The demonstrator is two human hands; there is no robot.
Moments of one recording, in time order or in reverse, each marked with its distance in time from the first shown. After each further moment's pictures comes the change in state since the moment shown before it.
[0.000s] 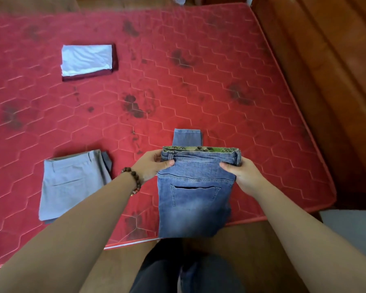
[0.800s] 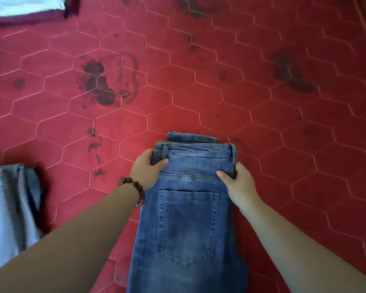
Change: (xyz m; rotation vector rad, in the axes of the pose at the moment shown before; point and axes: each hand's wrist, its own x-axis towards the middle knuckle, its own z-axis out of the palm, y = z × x) left_hand 0.282 -0.188 -0.006 0.043 0.424 -0.191; right_hand 0.299 0.163 -0.004 -0.452 0.220 -0.012
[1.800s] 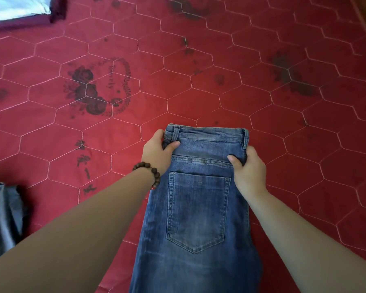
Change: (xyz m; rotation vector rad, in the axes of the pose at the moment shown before) left_hand 0.058 0.044 0.029 0.136 0.090 0.195; right_hand 0.049 -0.020 -0.012 -0.180 0.248 -0.148
